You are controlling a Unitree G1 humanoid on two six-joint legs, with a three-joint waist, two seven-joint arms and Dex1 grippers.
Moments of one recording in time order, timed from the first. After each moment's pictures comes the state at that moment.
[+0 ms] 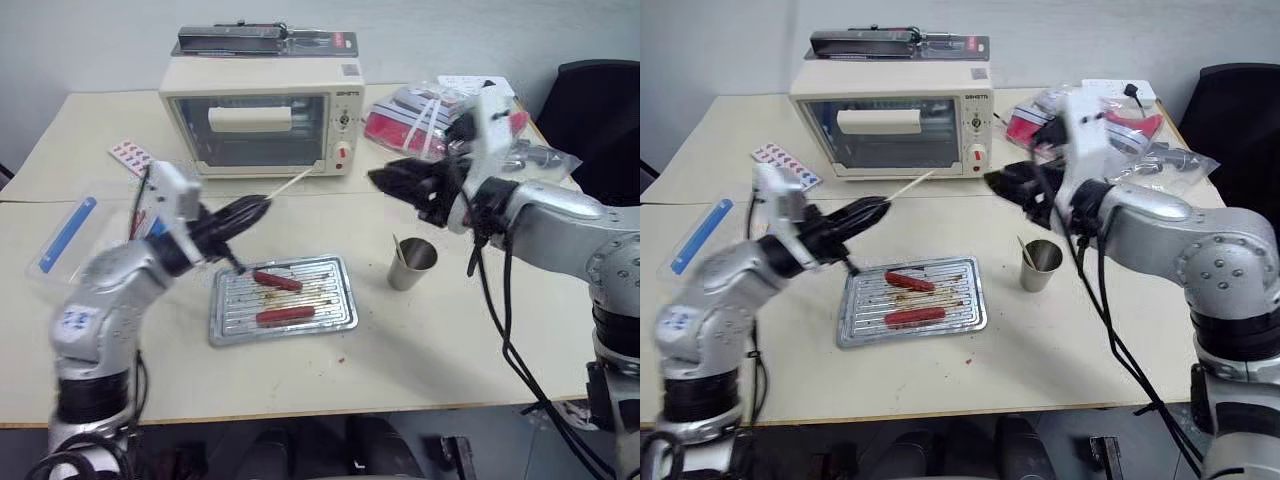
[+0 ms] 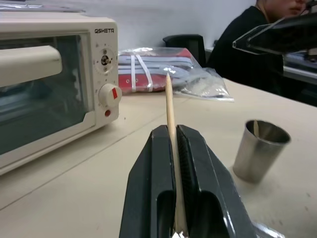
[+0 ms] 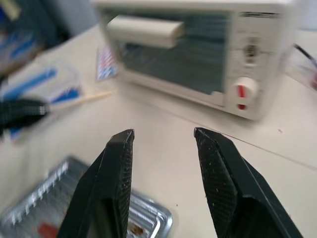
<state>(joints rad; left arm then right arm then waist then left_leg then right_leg) -0.33 0.68 0.33 -0.41 -0.69 0.70 -0.67 -0.86 -0.84 0.14 -0.42 1.27 0.98 0.03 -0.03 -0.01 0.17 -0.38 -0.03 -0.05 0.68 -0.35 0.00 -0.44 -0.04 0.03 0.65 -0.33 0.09</state>
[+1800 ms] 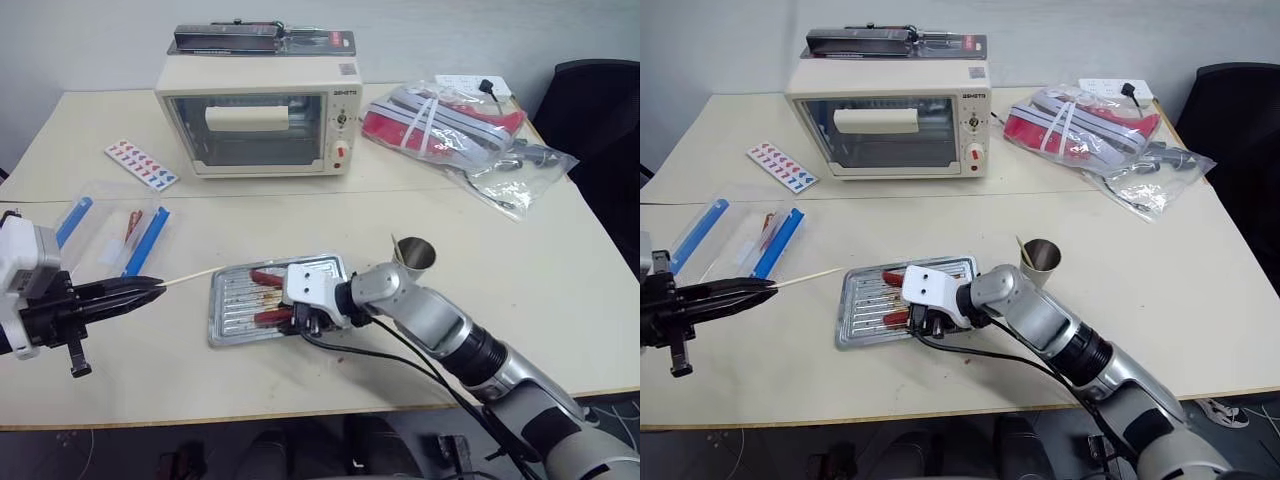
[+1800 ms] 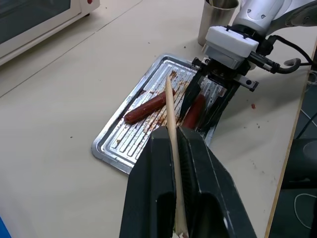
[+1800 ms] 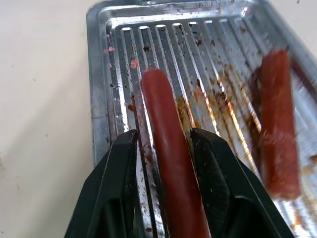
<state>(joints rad) 0.17 1.03 0.81 -0.52 -0.81 0.79 -1.05 -0.76 -0.36 0.67 -0.08 0.14 0.64 0.86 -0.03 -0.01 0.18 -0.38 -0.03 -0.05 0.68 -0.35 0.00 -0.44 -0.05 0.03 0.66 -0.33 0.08</state>
